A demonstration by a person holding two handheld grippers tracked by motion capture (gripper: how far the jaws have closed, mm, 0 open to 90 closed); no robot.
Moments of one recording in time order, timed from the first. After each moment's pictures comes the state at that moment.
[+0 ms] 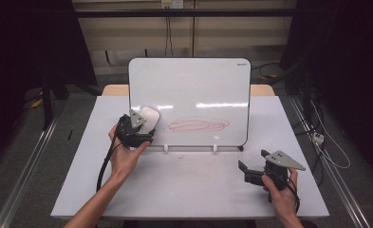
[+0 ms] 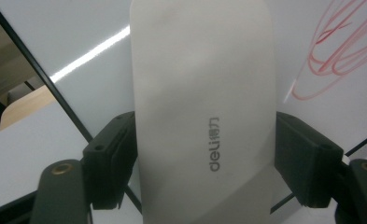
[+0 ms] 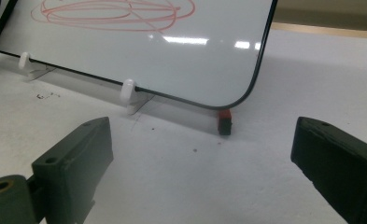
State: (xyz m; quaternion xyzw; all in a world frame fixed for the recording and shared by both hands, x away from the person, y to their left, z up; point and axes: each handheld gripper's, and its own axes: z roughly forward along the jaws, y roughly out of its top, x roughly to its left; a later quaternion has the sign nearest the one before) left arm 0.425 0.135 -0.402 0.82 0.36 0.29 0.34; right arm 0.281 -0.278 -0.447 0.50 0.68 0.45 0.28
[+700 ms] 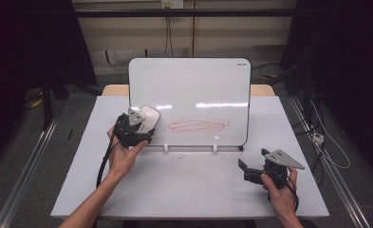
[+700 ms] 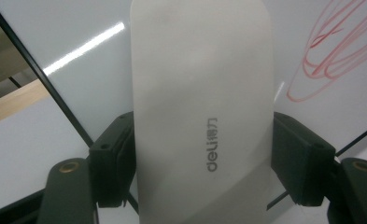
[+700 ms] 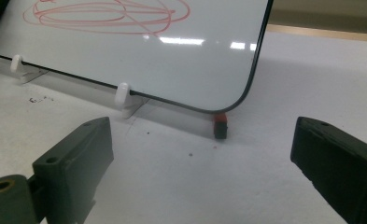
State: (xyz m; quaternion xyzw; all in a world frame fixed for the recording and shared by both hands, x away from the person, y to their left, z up) left arm 0.428 0.141 -0.399 0.82 0.36 0.27 0.35; right arm 0.284 -0.277 -0.446 0.51 0.68 0.45 0.29
